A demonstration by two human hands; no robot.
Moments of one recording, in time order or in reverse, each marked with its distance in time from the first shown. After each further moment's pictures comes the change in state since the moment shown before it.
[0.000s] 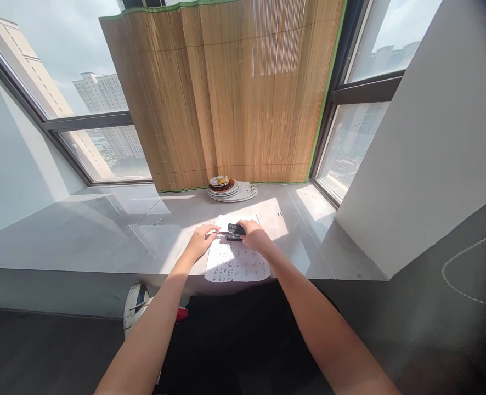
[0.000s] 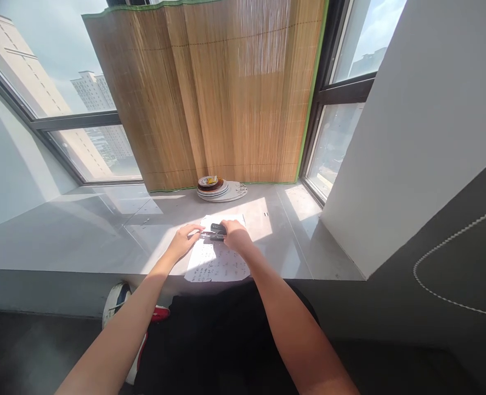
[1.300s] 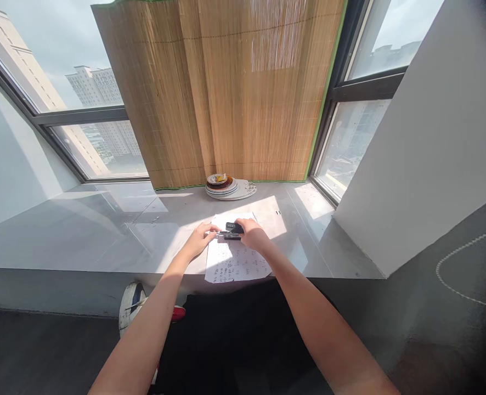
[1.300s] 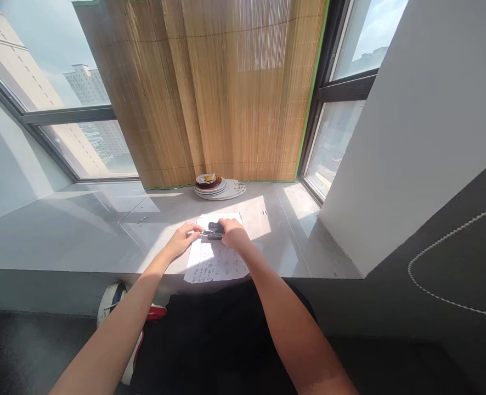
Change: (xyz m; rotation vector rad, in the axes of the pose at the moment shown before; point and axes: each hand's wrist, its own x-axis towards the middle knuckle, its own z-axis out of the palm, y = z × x) left_hand 0.001 -0.013 0.004 -0.091 -0.101 -0.087; right_hand -0.004 -0.006 -0.007 -0.009 -0.051 0.020
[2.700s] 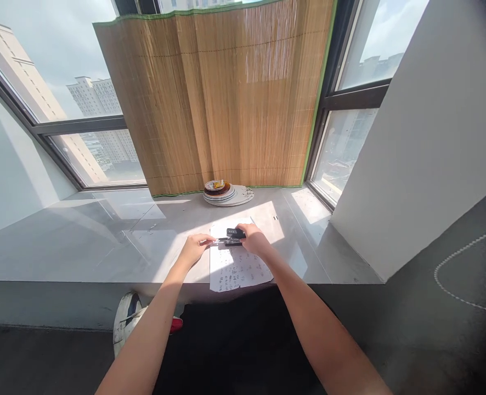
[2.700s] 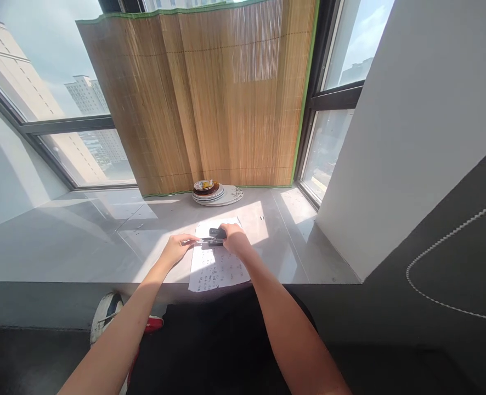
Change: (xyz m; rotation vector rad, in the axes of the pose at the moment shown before) left_hand -0.002 0.001 0.002 -0.045 0.093 -0.006; right_hand 0.005 0.020 0.003 0.054 0.043 0.006
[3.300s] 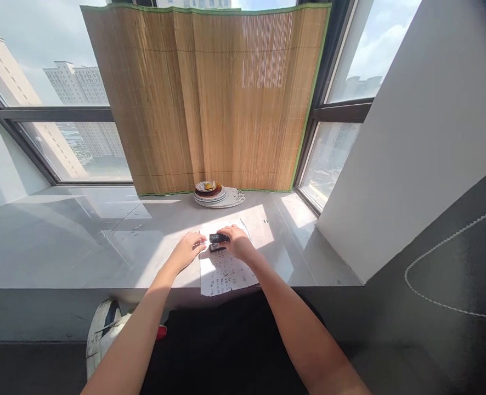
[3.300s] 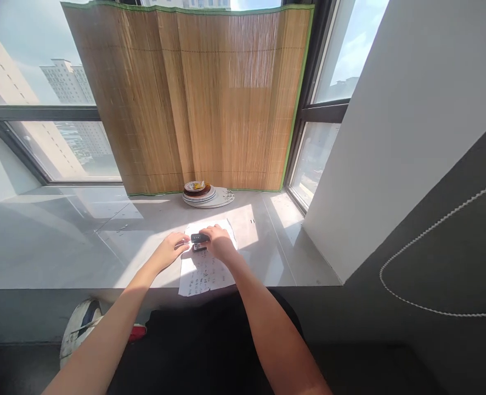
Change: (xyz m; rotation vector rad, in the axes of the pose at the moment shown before) left_hand 0.005 0.004 0.000 0.217 -0.128 0.029; right_hand 0.005 -0.015 0.009 0.039 0.084 -0.181
